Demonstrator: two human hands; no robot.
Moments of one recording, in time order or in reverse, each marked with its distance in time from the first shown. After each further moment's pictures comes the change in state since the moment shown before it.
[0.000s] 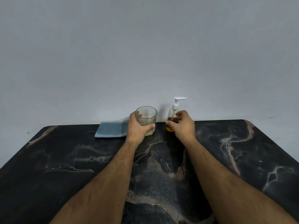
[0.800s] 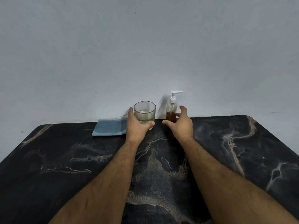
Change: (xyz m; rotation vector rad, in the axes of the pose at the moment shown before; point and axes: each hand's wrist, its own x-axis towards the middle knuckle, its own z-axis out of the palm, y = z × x) left_hand -0.008 0.010 0.002 0.092 0.059 -0.027; right_hand 0.002 0.007 0.017 -0.070 0.021 0.028
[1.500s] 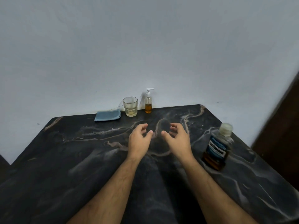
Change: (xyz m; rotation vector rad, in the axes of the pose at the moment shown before) left_hand -0.242 0.061 -0.035 -0.008 -0.157 0.144; right_hand -0.244 -0.016 -0.151 0.169 0.017 0.033
